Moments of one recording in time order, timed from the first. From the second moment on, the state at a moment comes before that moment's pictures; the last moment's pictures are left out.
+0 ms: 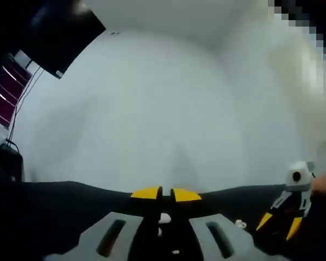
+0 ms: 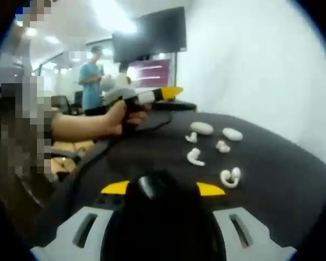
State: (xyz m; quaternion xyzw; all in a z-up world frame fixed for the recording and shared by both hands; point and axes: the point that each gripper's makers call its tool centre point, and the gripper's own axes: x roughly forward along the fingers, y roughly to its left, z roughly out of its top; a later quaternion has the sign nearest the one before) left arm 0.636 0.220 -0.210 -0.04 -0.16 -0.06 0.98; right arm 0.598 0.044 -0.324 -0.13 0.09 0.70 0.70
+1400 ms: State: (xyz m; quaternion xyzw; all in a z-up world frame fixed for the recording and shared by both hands) left arm 0.645 0.213 -0.213 -0.03 -0.14 -0.06 0.99; right arm 0.755 -0.082 -0.320 -0.06 0.15 0.31 0.94
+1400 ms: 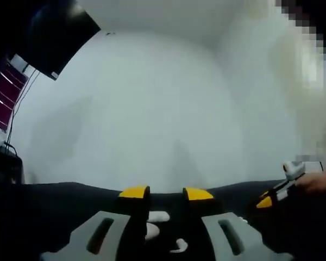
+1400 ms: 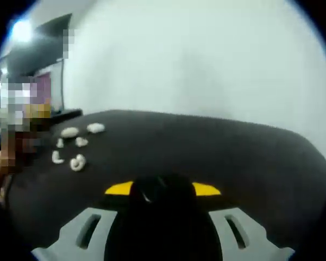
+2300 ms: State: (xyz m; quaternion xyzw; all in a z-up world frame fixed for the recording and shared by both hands) left arm 0.678 0.259 -0.209 -0.35 -0.05 -0.08 0.93; right arm 0.745 -0.086 -0.269 0.02 0.04 0.31 0.95
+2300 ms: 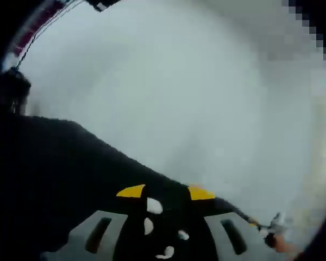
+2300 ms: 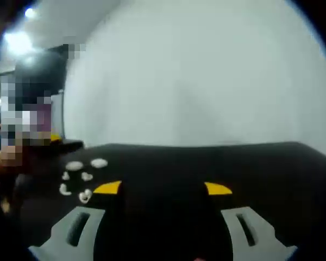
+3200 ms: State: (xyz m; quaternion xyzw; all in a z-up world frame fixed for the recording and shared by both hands) left arm 0.726 0.260 -0.316 -0.10 0.25 -0.03 0.96; right arm 0.756 -0.089 -0.266 0.08 0.05 0.32 0.94
